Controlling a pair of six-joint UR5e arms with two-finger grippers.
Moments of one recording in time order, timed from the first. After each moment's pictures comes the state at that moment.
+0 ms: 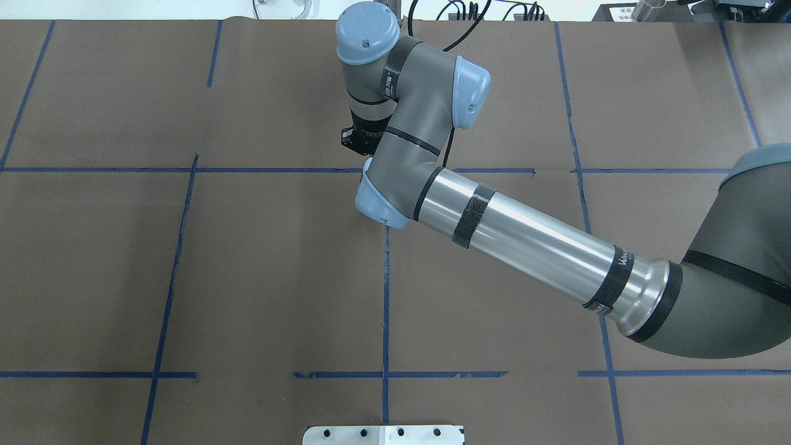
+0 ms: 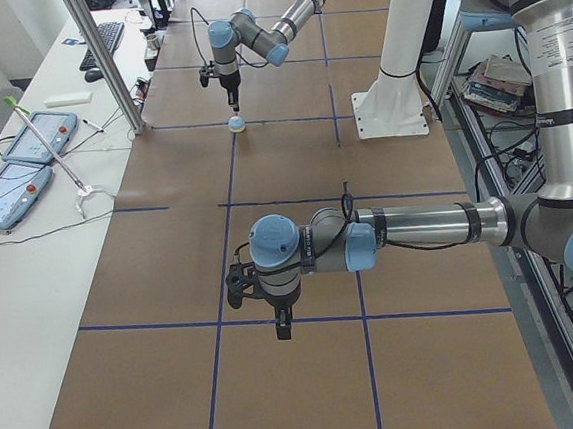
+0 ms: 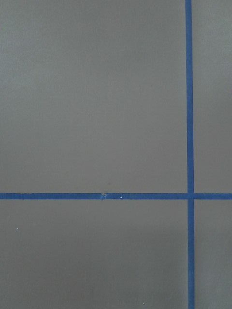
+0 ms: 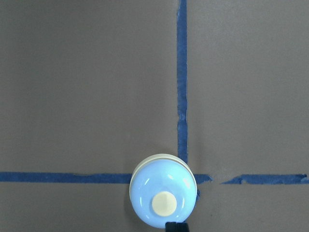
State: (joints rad) left arm -1.59 -1.38 -1.76 -1.57 -2.34 0.02; right arm 0.66 -0.45 1.03 -1.50 1.99 1.06
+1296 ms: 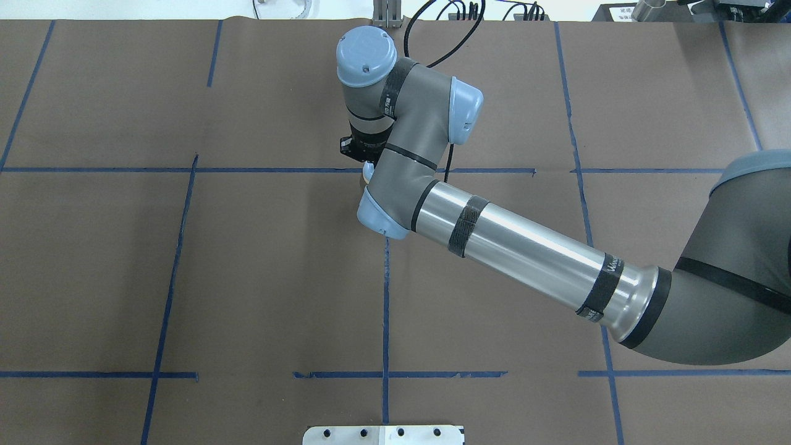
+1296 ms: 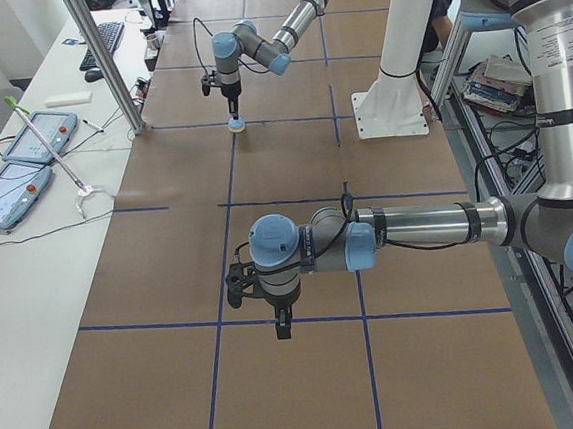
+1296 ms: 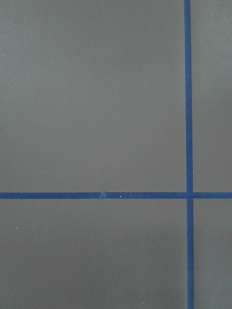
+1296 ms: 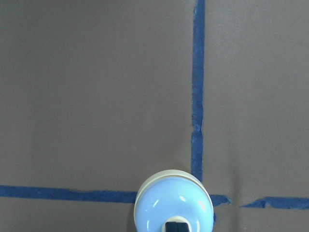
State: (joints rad) left arm -1.59 -1.39 -1.76 -1.57 -2.34 0.02; right arm 0.63 -0.45 0.95 -1.40 1.95 1.06
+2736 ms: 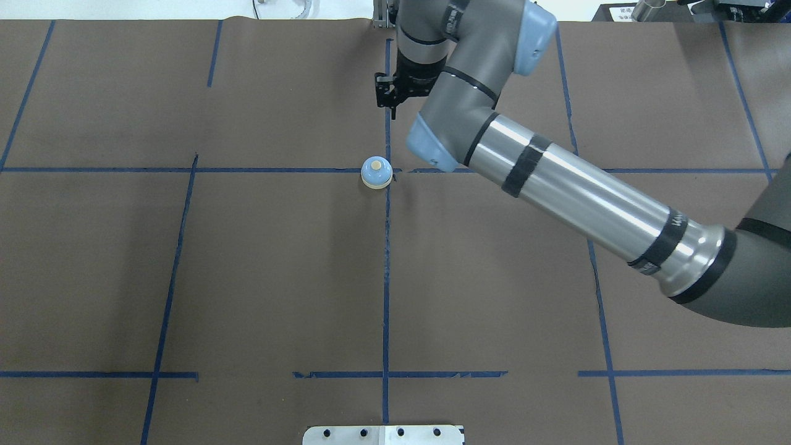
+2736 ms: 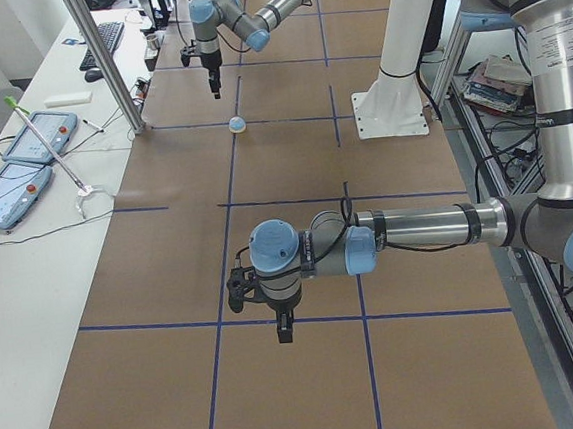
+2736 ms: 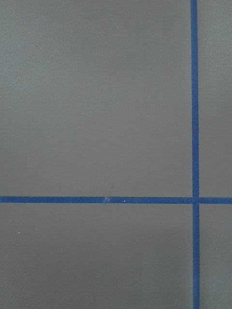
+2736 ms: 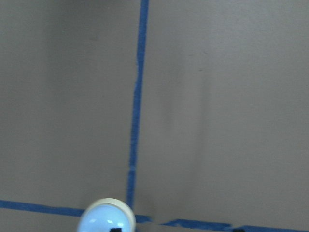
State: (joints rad) left arm -1.59 -1.39 -1.74 -1.57 -2.34 0.03; right arm 0.82 -0.57 1.15 -1.52 2.11 0.86
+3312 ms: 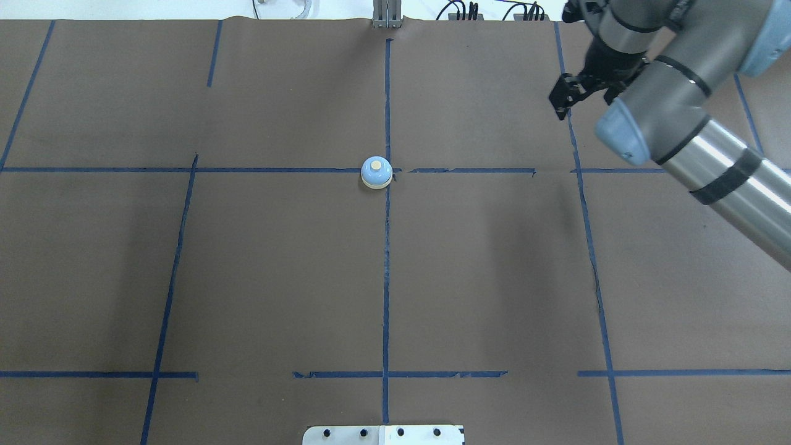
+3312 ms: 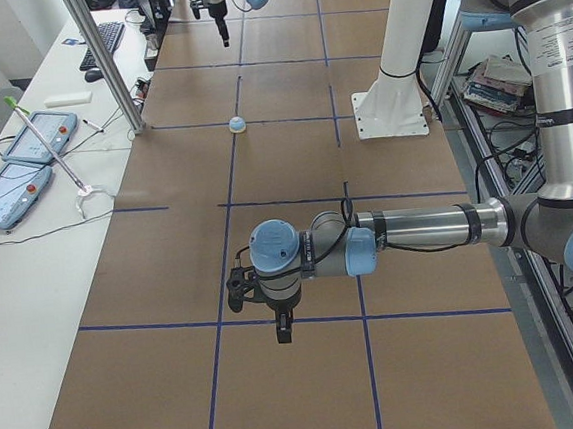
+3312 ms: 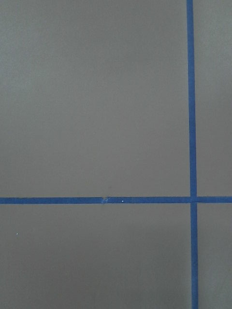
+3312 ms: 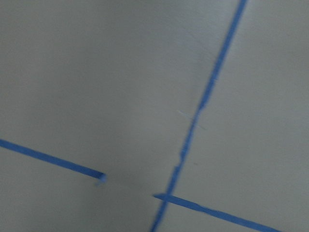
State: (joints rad) left arm -1.59 -1.38 -1.74 -1.59 -2.34 0.02; right arm 1.07 -1.04 1.57 -1.71 2.17 0.29
